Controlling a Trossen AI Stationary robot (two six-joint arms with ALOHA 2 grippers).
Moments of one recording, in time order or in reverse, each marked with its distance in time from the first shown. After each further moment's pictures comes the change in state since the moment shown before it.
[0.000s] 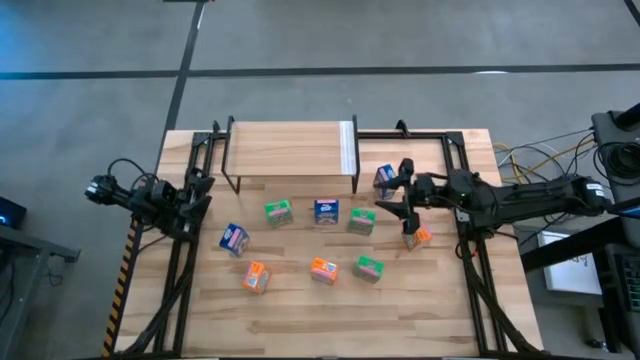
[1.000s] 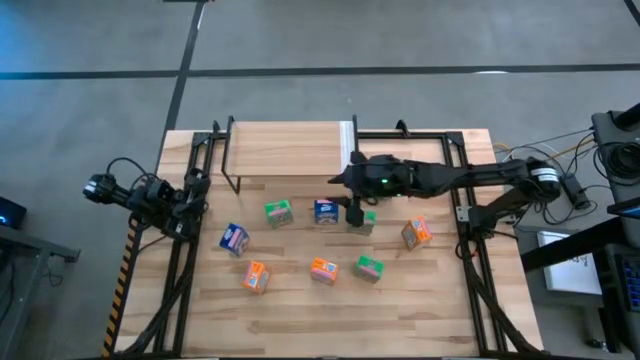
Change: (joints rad) left arm 0.000 0.031 0.000 0.099 0.067 -0.072; right arm 0.000 0.584 0.724 -0.697 0.103 -0.077
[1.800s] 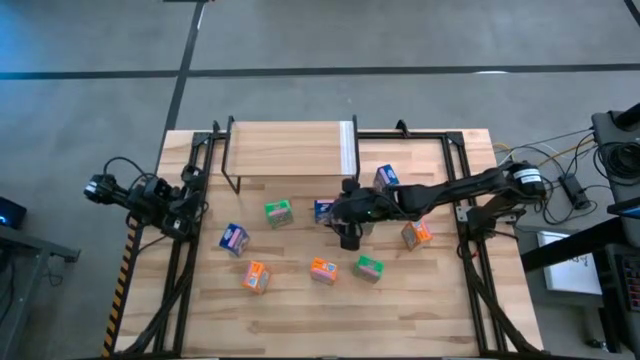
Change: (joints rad) left arm 0.000 -0.010 0.000 0.026 -0.041 0.023; right arm 0.128 0.105 -0.098 0.060 0.082 0.030
